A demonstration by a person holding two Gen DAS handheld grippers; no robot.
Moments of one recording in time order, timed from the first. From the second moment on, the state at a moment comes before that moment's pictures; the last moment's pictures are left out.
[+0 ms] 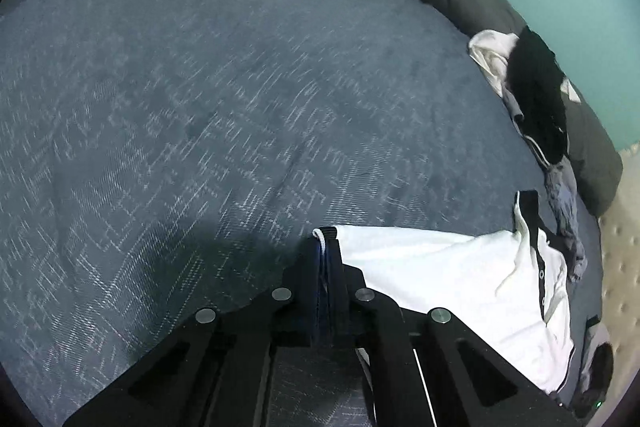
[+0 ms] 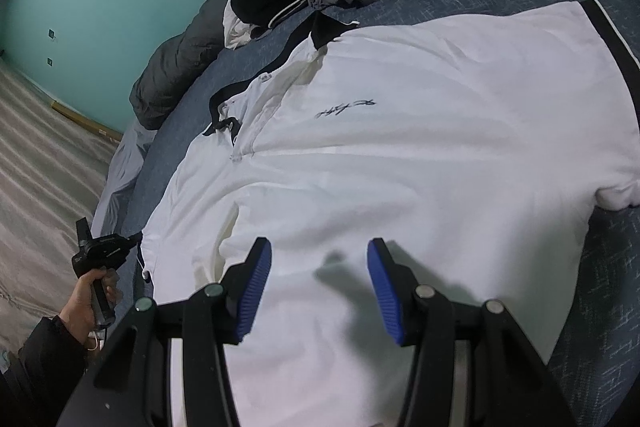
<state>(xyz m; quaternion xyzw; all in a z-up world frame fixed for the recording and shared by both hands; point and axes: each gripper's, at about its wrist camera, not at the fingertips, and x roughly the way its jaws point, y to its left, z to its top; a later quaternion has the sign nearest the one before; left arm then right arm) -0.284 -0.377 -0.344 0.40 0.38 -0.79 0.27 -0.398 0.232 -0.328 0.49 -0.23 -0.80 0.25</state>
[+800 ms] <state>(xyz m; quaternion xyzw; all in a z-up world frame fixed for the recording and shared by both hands) -0.295 -0.349 -0.293 0.41 0.31 -0.82 0.25 -0.399 0.234 -0.330 0.50 -0.24 -0.80 0.25</state>
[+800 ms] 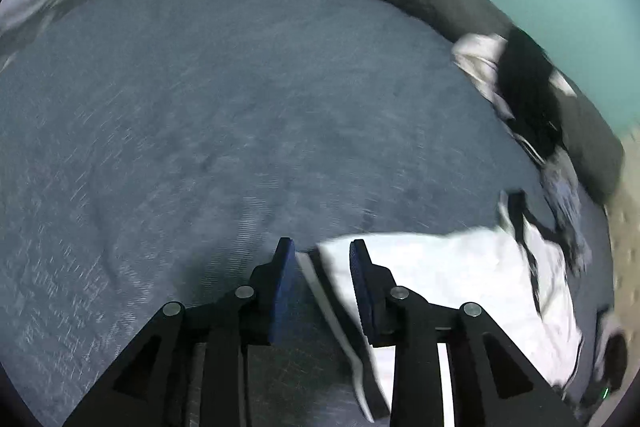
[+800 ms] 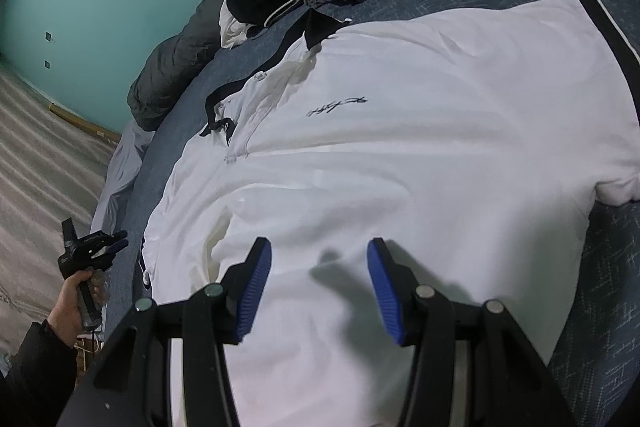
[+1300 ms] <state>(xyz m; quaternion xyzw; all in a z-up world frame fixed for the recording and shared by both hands) -0.462 -0.228 -0.306 0.45 0.29 -0.84 0.10 -0.403 0.247 -0.336 0.50 -0.26 -0.79 0.24</state>
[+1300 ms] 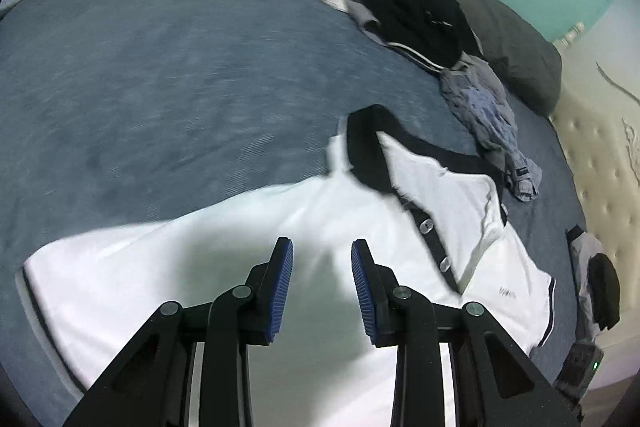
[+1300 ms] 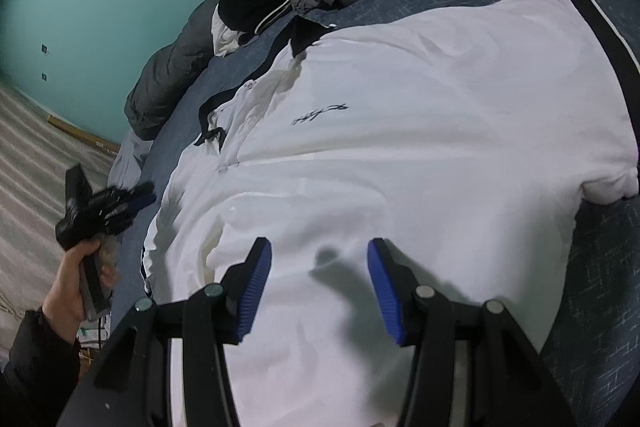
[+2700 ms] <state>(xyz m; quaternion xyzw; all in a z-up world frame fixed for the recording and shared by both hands) -0.572 -0.185 -0.287 0.45 0.25 -0.86 0.02 -0.407 0.265 -0.341 0.50 -0.28 -0.79 0.24</state>
